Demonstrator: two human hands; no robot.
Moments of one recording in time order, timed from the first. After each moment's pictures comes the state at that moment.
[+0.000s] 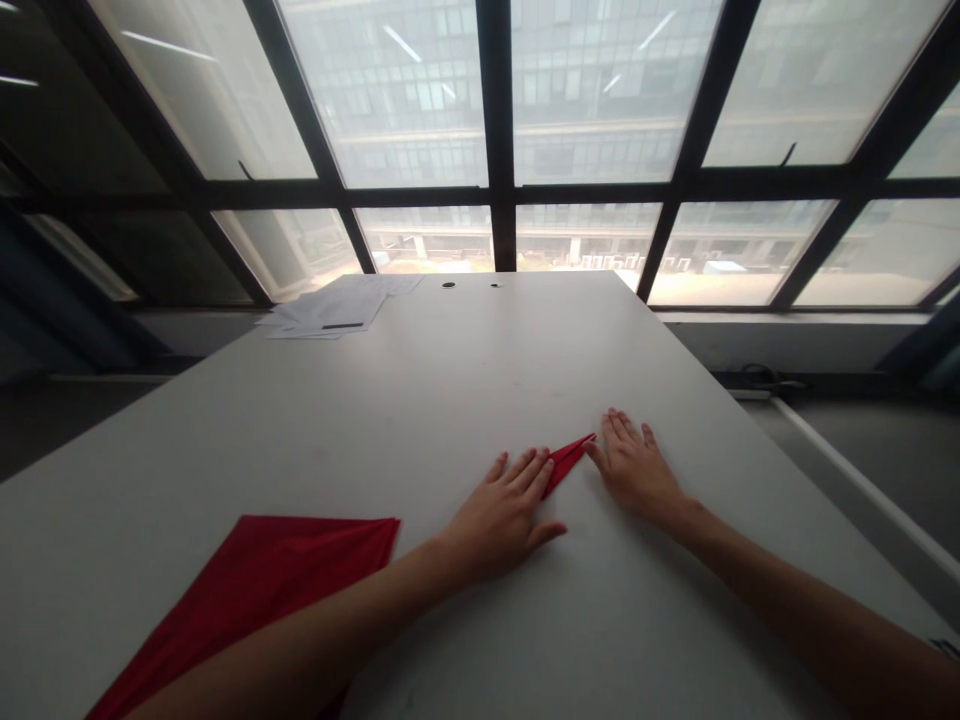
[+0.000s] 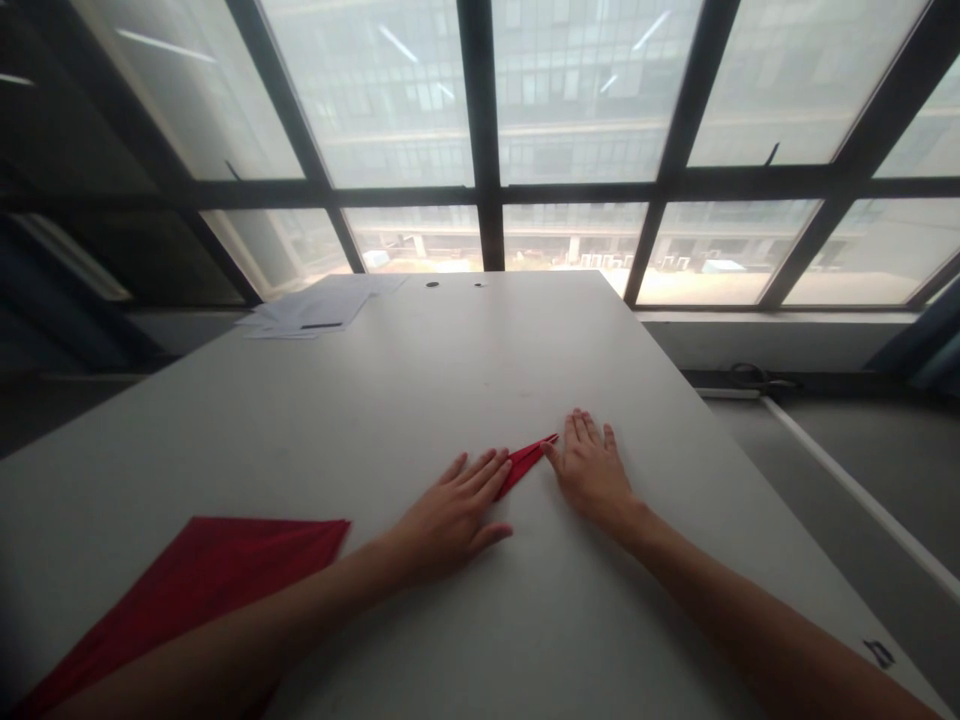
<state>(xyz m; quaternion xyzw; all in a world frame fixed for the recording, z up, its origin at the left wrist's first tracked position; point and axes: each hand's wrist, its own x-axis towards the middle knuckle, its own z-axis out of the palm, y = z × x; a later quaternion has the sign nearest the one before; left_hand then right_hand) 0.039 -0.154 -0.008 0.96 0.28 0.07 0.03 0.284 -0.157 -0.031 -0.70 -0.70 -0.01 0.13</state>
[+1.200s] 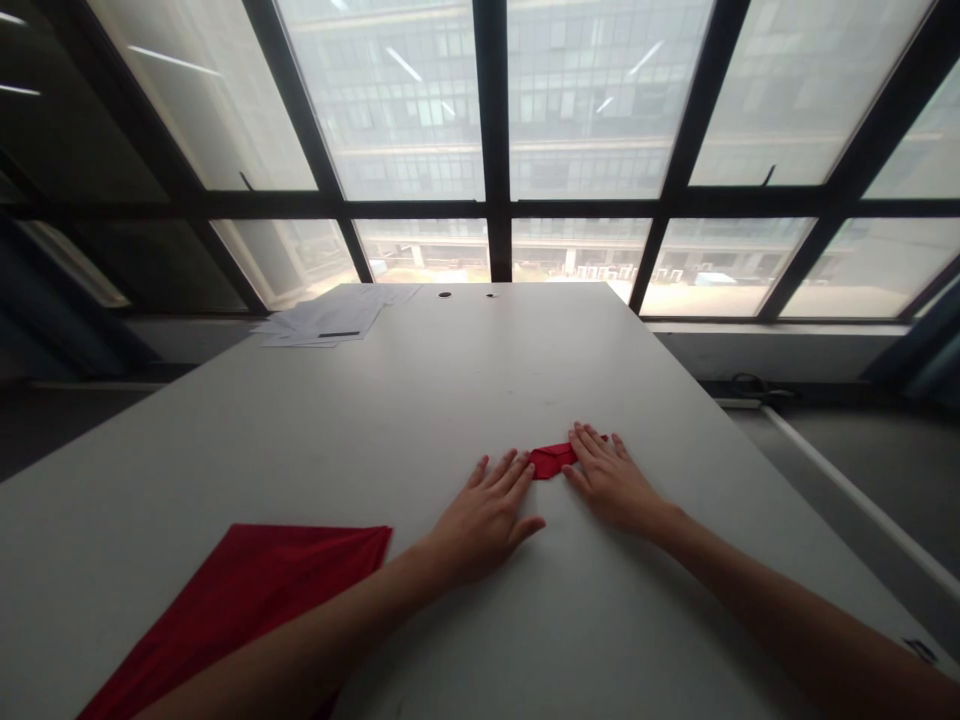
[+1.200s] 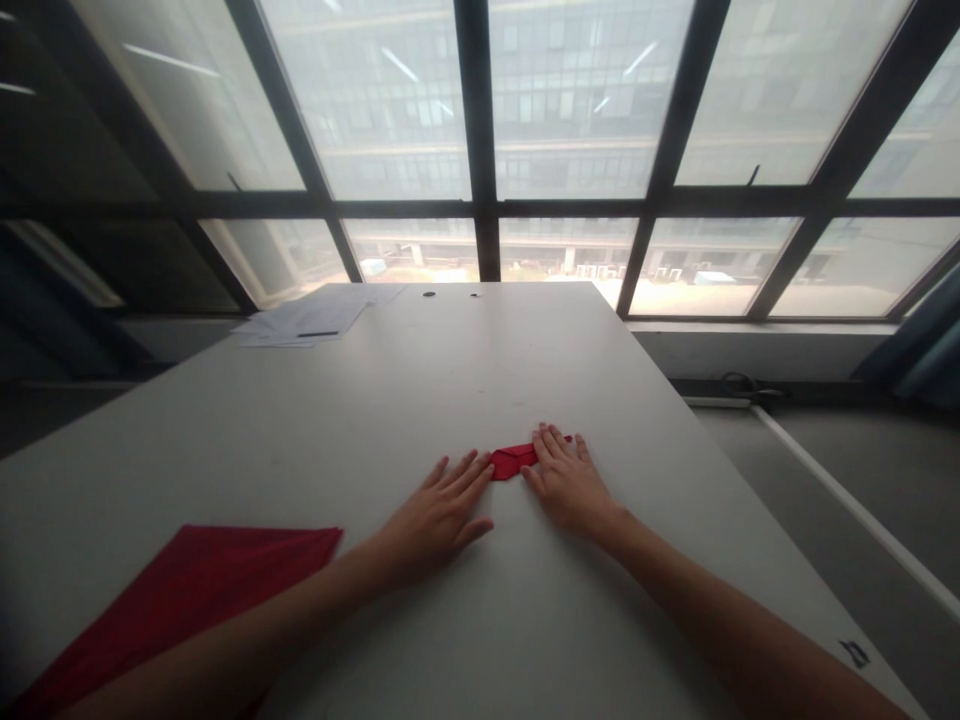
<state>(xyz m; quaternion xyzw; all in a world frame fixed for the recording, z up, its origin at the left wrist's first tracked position) 0.029 -0.149 -0.011 0.95 0.32 0.08 0.02 0.275 -0.156 -0.030 -0.63 -0.77 0.04 0.08</state>
